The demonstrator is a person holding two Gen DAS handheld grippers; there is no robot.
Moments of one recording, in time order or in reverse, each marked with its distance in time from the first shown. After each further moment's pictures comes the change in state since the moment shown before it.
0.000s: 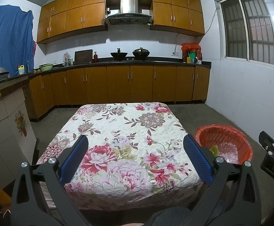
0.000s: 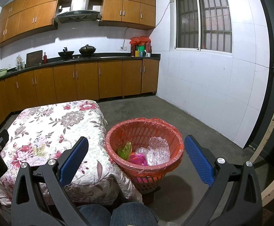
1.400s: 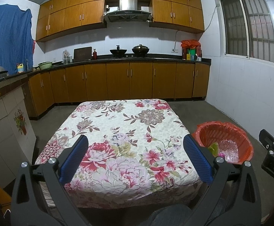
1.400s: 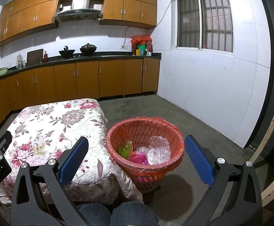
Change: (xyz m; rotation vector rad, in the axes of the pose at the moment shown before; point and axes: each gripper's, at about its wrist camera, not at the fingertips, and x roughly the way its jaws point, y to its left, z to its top) left arm 0.005 0.003 -0.007 -0.004 0.025 -0.006; right arm 0.001 -0.001 0.002 -0.001 0.006 0.001
